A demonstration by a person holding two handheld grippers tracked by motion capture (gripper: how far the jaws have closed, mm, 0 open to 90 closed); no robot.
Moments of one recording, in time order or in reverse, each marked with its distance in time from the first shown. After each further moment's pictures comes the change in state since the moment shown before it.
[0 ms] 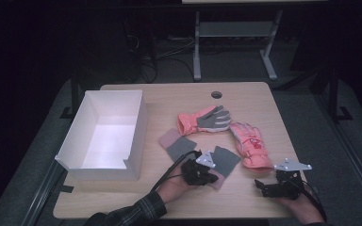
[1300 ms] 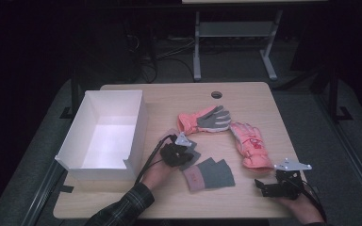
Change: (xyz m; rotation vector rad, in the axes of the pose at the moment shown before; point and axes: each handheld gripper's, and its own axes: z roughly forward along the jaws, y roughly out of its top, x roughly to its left) left arm 0.065 -0.026 -0.032 0.023 0.260 -0.152; right arm 0.000 0.000 0.000 -0.002 -0.005 0.002
